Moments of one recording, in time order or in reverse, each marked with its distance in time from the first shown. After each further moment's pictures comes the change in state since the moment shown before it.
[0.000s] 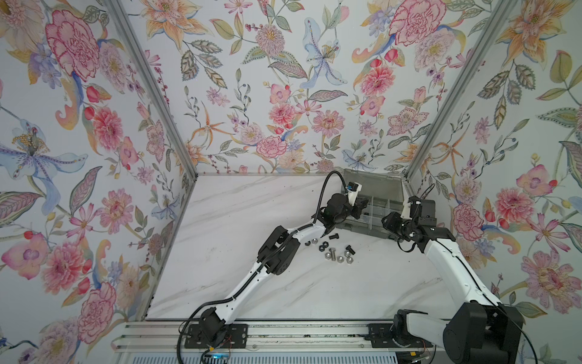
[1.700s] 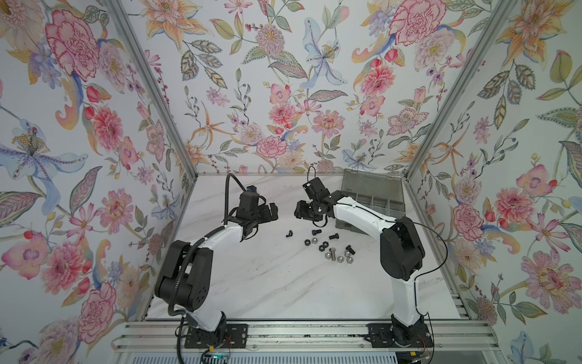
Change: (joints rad) left arm 0.541 -1.178 -1.329 -0.493 -0.210 -0.125; right arm 0.731 0.887 0.848 -0.132 0.077 0.198
